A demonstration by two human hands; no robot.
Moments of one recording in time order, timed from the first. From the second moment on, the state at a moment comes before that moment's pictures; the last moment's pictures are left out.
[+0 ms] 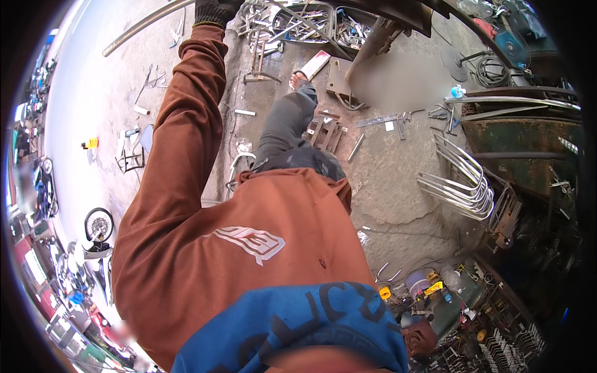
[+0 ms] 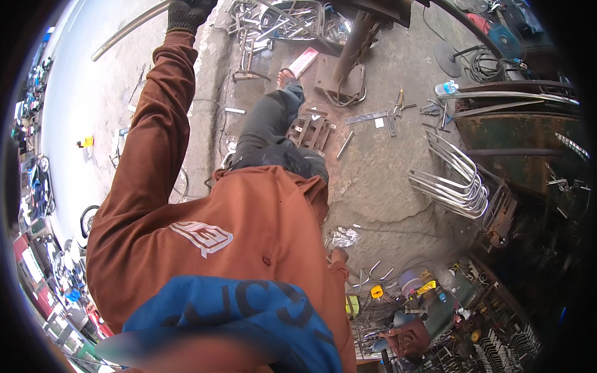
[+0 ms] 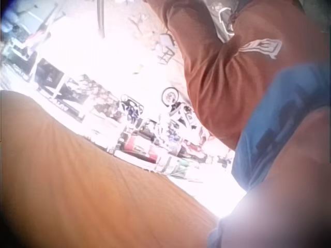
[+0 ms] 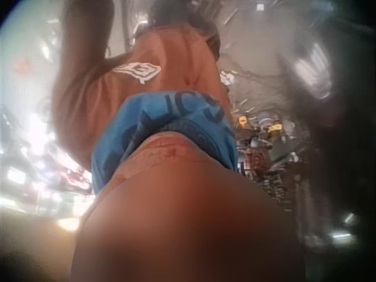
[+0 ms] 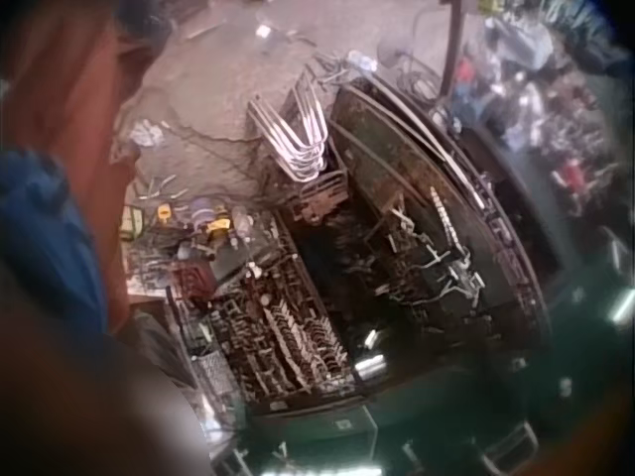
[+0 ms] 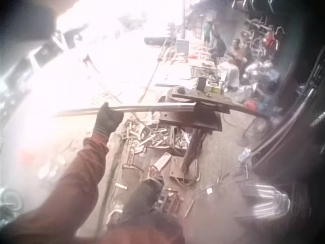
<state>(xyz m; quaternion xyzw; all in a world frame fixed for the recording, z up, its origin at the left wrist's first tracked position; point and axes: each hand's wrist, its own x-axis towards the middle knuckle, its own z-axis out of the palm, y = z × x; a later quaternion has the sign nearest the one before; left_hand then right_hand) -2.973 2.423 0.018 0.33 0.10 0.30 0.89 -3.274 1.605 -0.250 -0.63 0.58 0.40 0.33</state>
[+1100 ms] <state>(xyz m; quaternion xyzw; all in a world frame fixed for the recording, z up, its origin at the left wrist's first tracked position) -3.235 2.716 0.022 0.23 0.09 0.36 0.90 -3.212 2.576 -0.002 -0.40 -0.05 0.24 0.88</state>
